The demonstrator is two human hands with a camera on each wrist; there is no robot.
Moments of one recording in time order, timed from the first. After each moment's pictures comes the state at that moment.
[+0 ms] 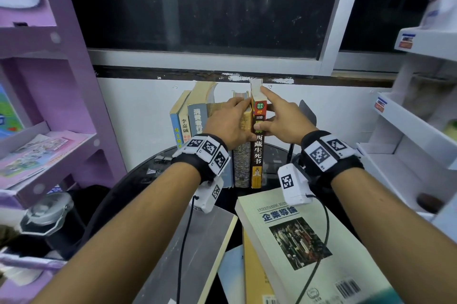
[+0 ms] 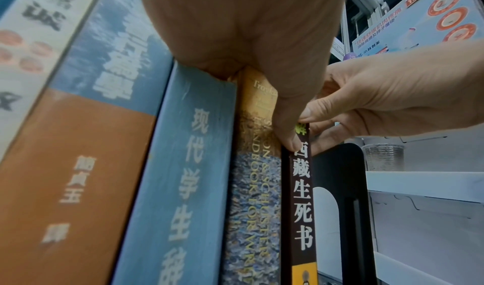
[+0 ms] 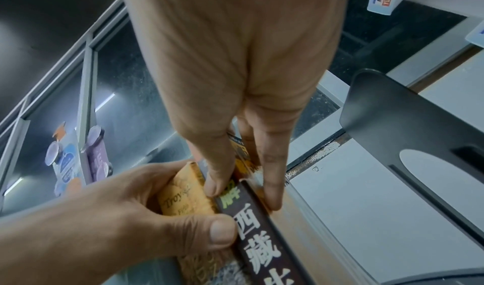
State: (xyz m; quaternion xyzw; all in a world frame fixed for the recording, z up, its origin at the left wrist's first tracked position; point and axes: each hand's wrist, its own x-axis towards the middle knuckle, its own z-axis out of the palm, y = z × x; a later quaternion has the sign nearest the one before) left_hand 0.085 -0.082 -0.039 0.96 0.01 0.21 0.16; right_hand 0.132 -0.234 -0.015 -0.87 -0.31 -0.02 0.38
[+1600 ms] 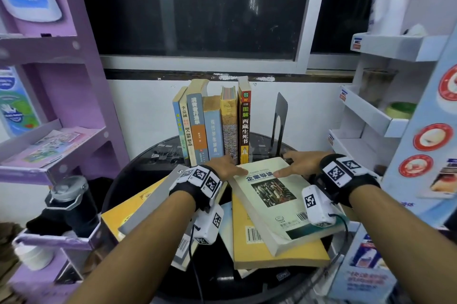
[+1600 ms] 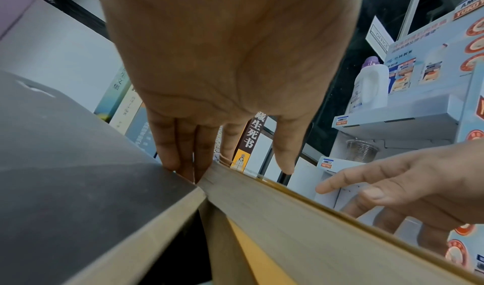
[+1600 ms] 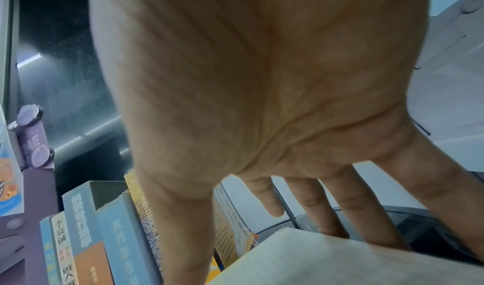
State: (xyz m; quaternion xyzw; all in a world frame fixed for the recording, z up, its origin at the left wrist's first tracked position) left_hand -0.028 -0.140 -0.093 0.95 0.11 -0.12 0.28; right_hand 0.038 -0.347 -0.057 -0.95 -0.16 0.24 0.13
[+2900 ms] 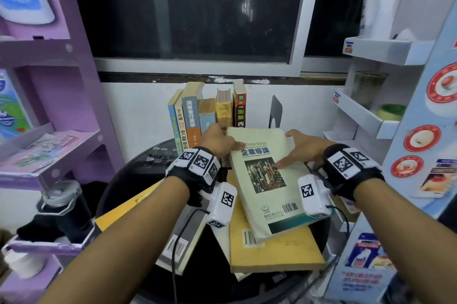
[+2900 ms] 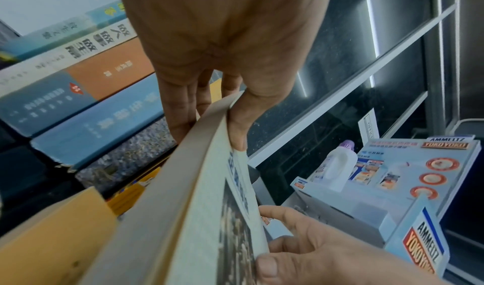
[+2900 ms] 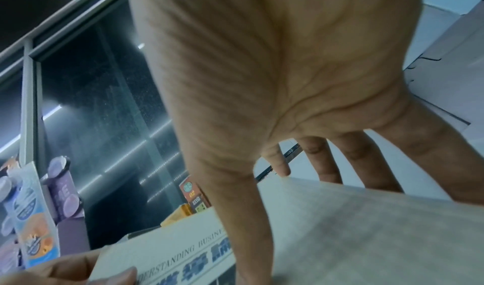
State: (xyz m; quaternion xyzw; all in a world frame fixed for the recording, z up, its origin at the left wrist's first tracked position) left_hand -0.013 -0.140 -0.052 0.81 0.13 0.09 0.57; right_hand 0.041 -0.355 -0.029 -0.95 -0.13 0.16 0.21
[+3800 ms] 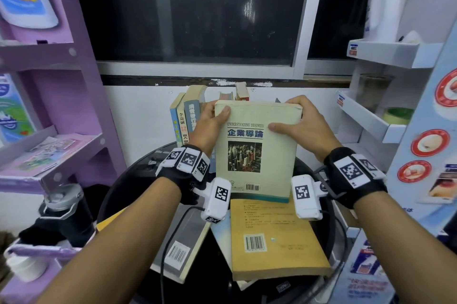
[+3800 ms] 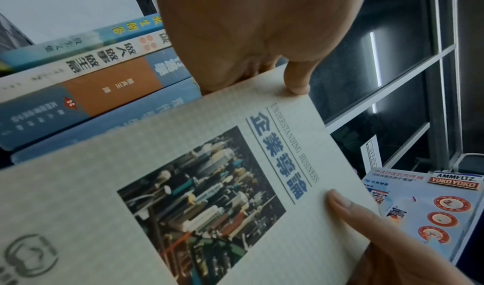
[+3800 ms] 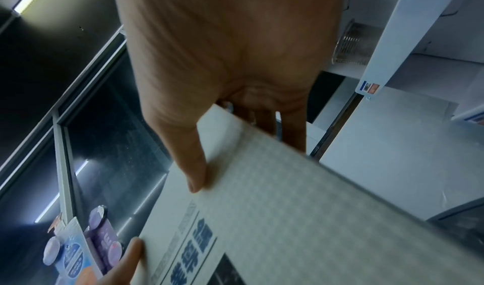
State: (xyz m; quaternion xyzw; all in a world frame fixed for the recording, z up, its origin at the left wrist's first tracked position) left_hand -0.021 -0.126 -0.032 0.63 -0.01 0.22 0.74; right_hand 0.020 -0.336 -0.006 -0.82 -0.23 -0.10 0.51
